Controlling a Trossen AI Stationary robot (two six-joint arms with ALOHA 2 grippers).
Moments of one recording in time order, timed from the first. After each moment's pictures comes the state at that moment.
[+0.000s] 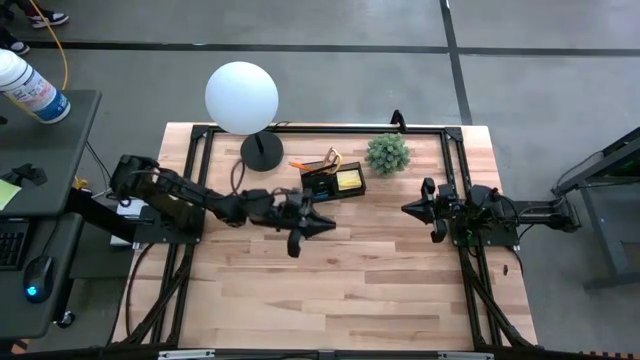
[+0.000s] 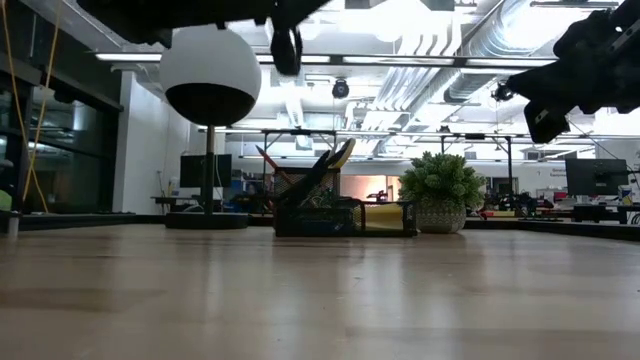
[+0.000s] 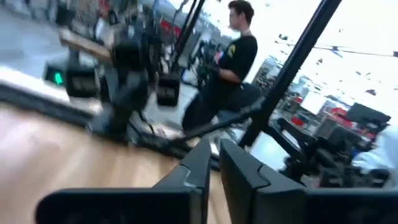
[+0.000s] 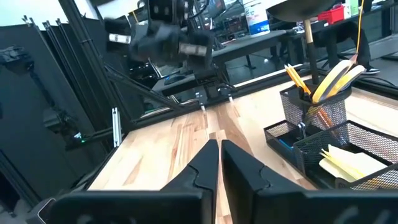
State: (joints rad) left arm -0.03 1.57 0.75 0.87 0.01 -0.45; right arm 0.00 0.01 0.01 0.01 -0.01 0.33
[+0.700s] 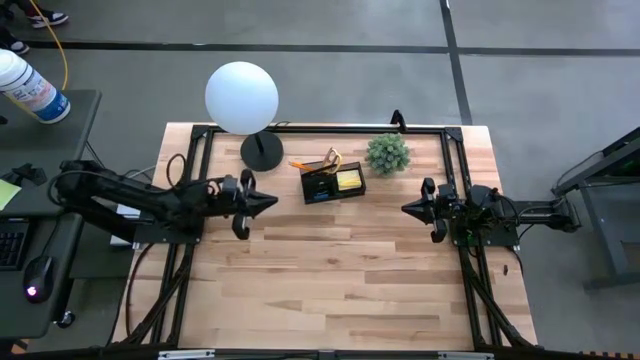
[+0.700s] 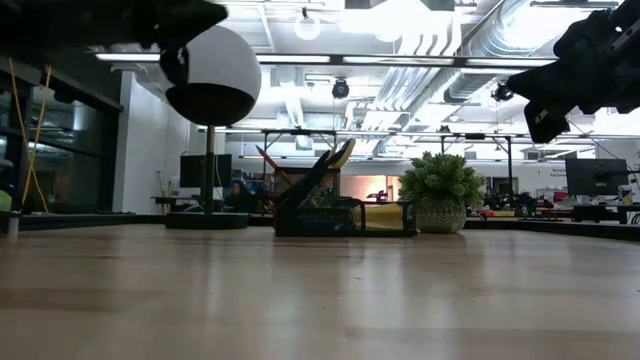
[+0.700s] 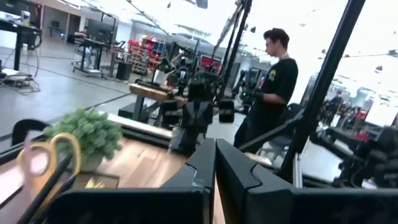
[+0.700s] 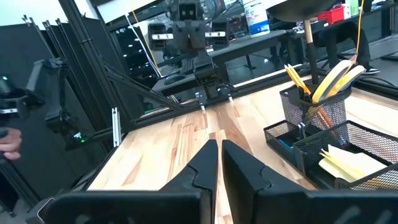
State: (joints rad) left arm 0.00 0.87 0.25 0.77 -0.18 -0.25; right arm 0.00 0.01 0.01 0.01 -0.01 0.33
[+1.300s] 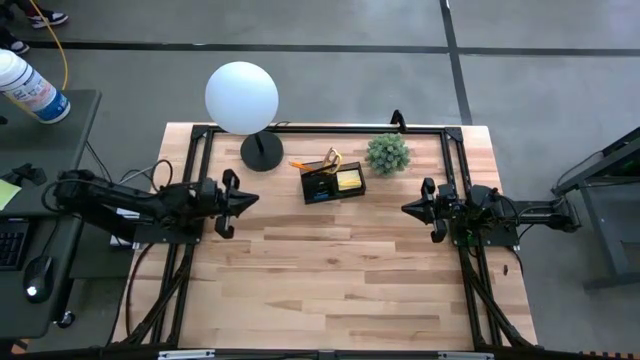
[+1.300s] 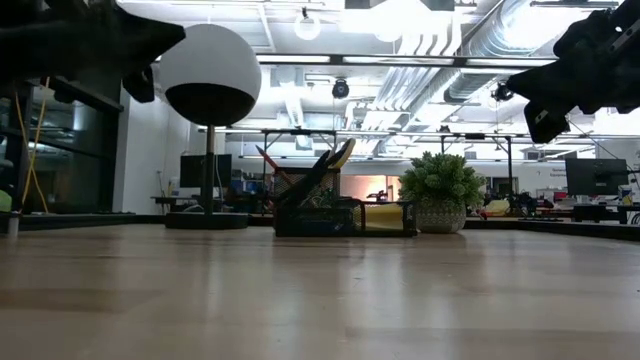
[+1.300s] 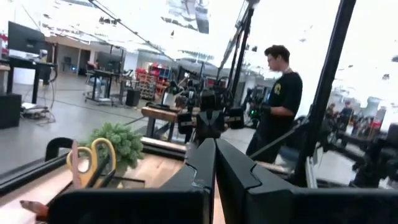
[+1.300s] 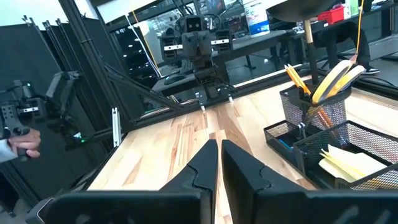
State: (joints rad) left arm 0.00 0.54 0.01 0.77 -0.21 -0.15; right arm 0.00 0.01 0.01 0.01 0.00 0.33
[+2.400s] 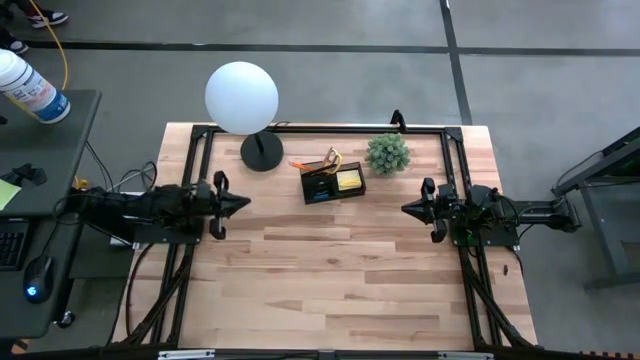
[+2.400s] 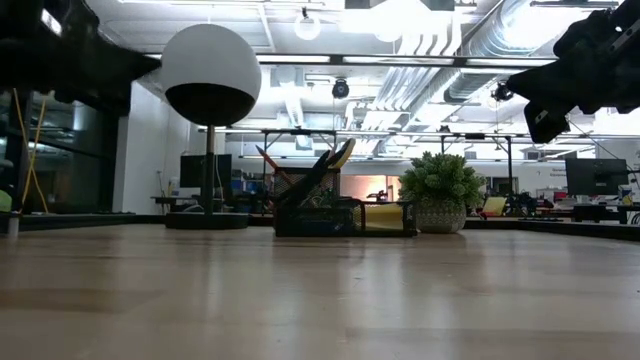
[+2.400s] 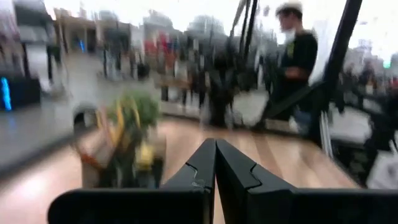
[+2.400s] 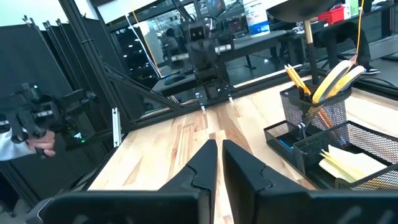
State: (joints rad) left arm 0.00 0.00 0.01 0.10 -0.23 -0.10; right arm 0.00 0.01 0.01 0.02 -0.01 0.33
